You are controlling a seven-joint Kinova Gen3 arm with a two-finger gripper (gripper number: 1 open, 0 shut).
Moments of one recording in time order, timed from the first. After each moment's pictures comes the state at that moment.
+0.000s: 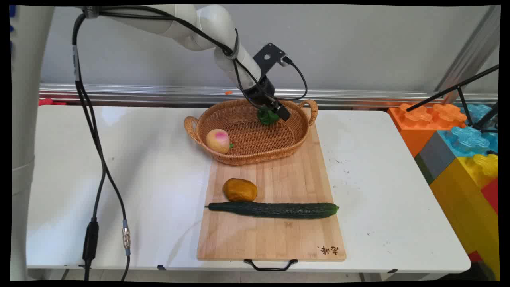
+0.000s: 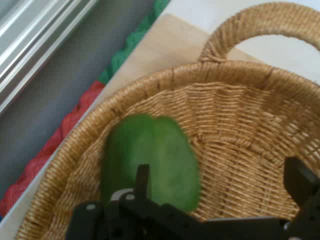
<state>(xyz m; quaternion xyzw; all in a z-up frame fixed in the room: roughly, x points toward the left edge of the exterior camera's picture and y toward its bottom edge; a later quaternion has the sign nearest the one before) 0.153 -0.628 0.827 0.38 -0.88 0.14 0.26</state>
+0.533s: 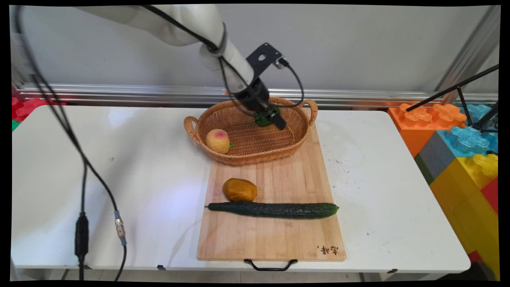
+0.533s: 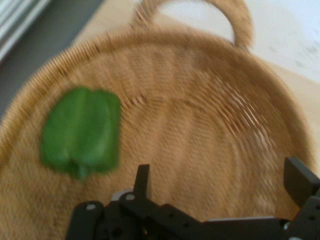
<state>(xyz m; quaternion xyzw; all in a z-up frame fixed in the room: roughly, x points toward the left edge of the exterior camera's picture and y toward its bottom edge) 0.158 -0.562 0.861 0.36 -0.89 0.12 0.25</state>
